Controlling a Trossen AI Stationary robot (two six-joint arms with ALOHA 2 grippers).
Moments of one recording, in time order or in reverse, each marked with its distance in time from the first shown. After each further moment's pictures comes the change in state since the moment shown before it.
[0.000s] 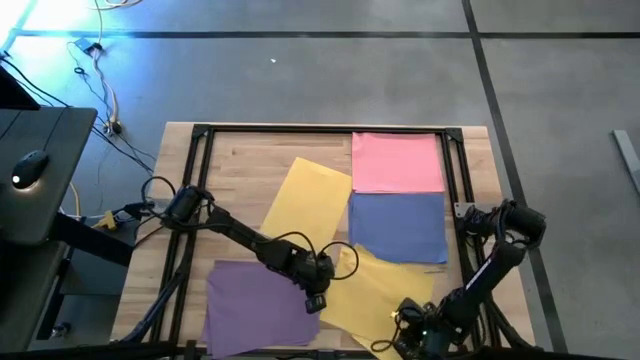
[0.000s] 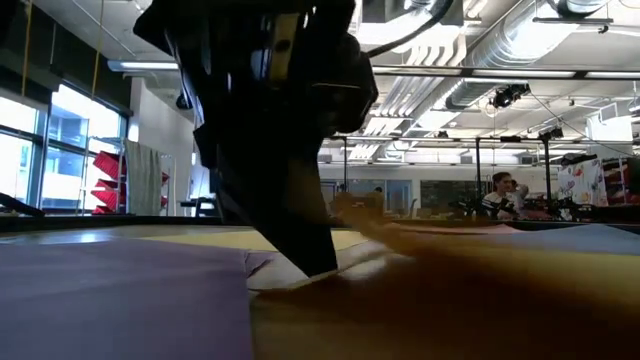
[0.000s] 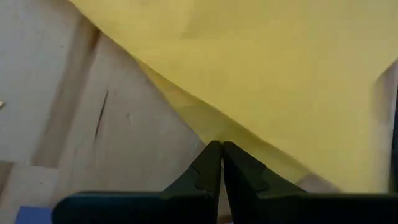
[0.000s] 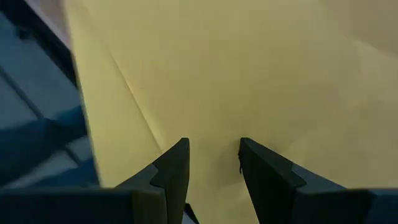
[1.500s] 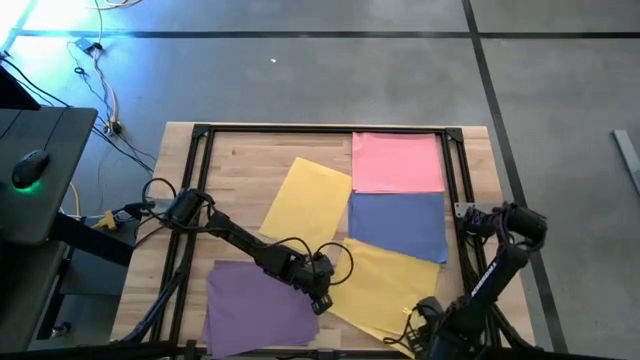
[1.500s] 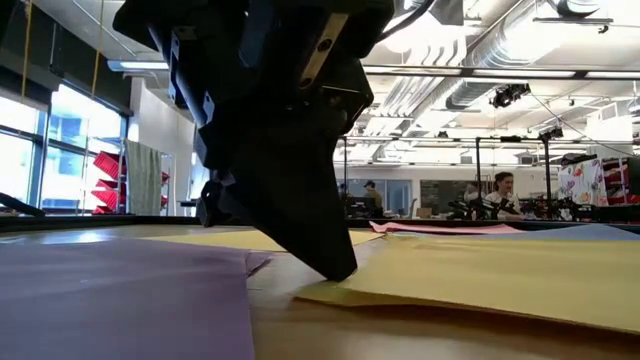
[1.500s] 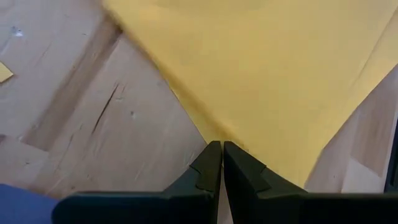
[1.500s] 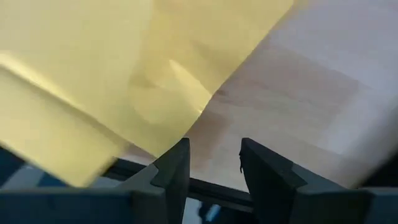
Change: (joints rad) left arm -0.023 0.007 -0.003 0.022 -0.135 -0.201; right arm 0.051 -0.018 0.122 -0.353 -0.303 0.339
